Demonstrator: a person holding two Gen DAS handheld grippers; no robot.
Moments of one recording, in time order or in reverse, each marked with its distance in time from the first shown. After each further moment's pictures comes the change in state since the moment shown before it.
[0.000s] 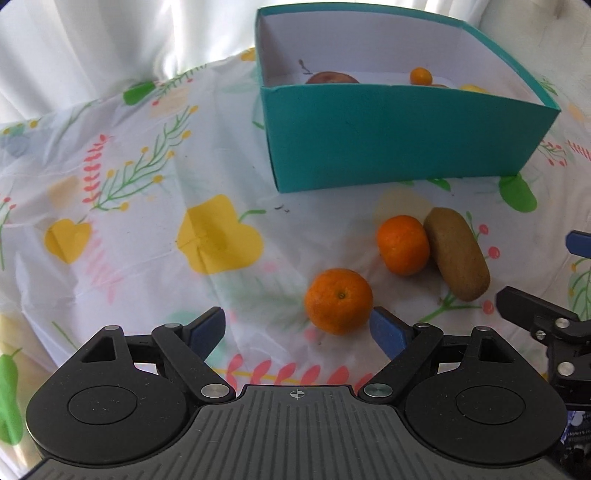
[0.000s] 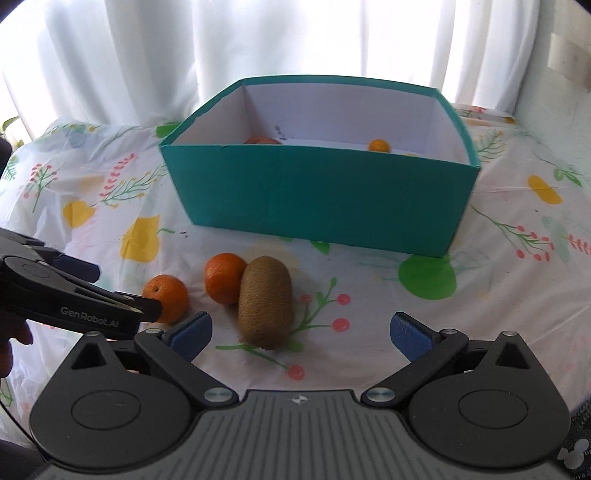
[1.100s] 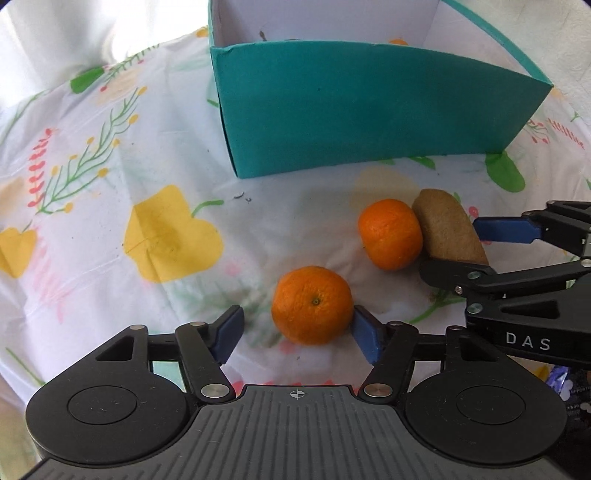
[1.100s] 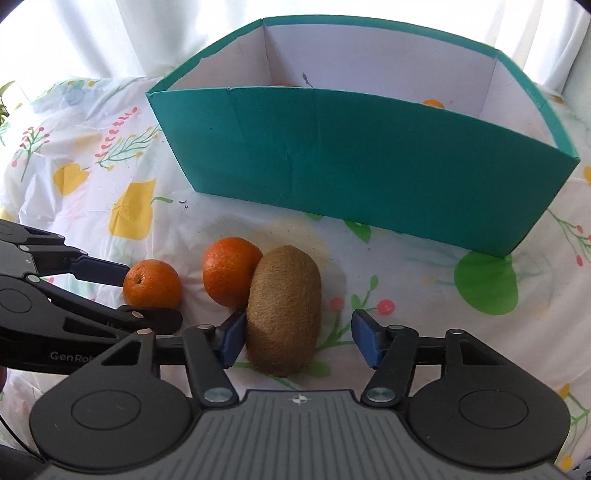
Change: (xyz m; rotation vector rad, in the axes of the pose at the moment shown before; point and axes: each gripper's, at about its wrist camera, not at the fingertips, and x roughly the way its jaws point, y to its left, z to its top) left arm 0.034 -0.001 0.009 0.048 0.059 -0.119; right arm 0.067 0.009 0.020 -0.043 0.159 0.056
